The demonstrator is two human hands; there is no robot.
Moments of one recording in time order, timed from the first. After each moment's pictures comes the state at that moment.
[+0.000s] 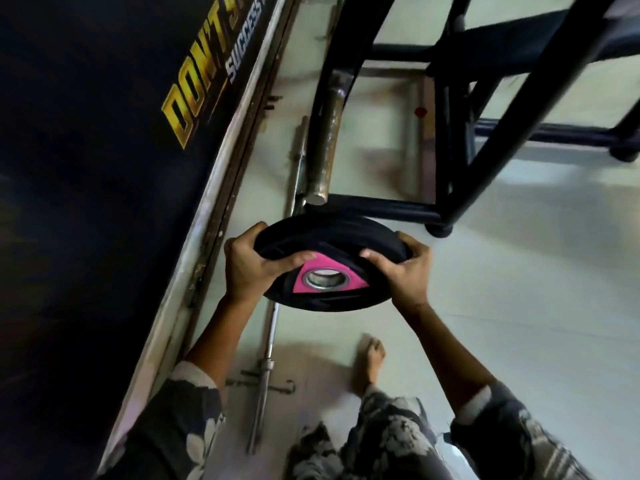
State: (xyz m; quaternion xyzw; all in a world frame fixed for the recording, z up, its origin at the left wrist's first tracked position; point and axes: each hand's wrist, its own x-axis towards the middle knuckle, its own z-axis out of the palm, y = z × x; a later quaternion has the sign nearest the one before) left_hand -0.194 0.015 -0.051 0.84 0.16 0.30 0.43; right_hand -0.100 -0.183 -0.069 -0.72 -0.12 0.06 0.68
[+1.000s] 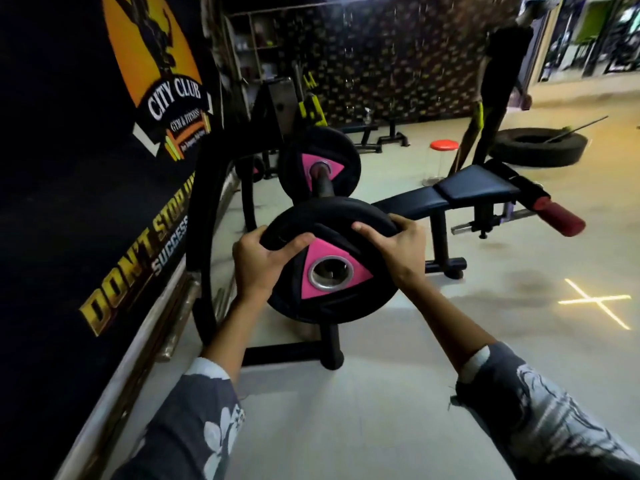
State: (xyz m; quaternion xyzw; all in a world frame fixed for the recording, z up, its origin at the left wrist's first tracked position) left_hand -0.028 -0.395 0.243 0.79 0.05 0.40 0.46; right_hand 0.036 -0.592 0.242 -0.74 -0.14 -0.20 0.63
